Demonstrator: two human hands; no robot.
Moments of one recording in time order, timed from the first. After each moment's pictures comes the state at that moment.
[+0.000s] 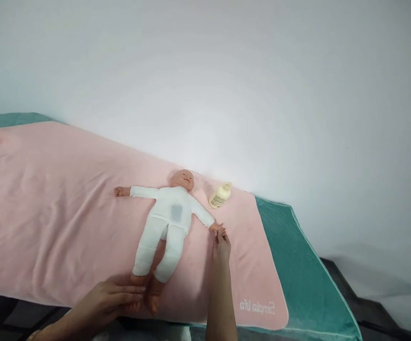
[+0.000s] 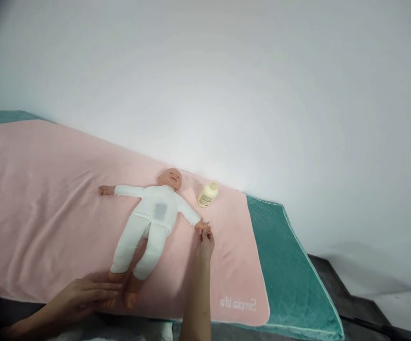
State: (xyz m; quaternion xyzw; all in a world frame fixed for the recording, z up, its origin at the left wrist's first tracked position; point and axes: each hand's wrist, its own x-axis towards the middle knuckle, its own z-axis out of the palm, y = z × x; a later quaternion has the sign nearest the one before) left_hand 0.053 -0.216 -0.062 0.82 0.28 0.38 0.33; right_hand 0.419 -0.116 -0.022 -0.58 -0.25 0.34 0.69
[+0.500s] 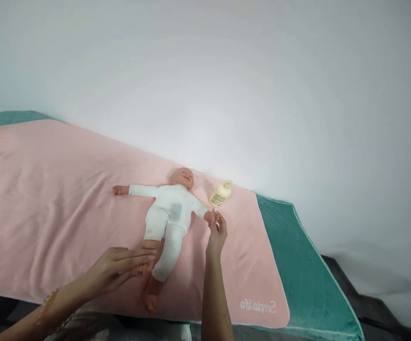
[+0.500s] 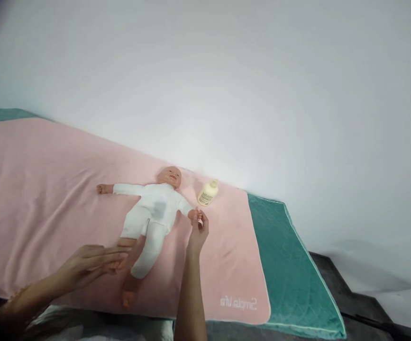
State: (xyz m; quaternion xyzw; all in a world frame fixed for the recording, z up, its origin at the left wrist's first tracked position) left_hand 0.051 -0.159 0.000 0.87 0.22 0.40 0.19; right_hand 0.363 -0.110 0.039 -0.59 -0.32 0.29 0.68
